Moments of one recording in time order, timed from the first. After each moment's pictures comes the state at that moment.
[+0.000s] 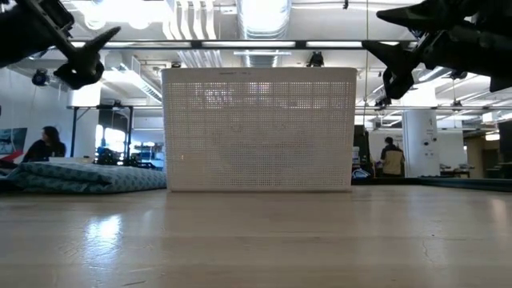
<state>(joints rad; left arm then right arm) -0.21 0.01 0.01 0.33 -0.09 -0.62 0.01 0.92 0.07 1.04 -0.08 0.52</state>
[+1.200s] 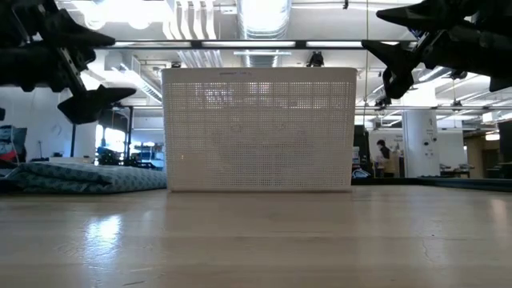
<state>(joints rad) -0.04 0.12 0.01 0.09 -0.07 -0.67 0.01 0.92 0.08 1.04 -0.08 0.52</state>
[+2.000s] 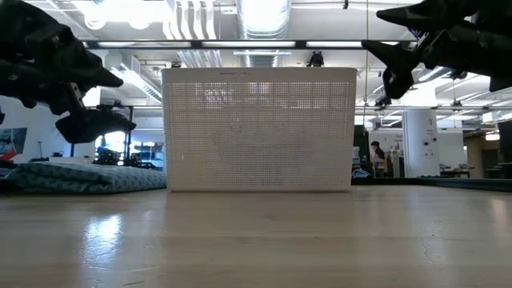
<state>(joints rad) -0.04 0.36 0.01 0.09 -0.08 -0.67 0.01 0.92 0.08 1.04 -0.08 0.52</state>
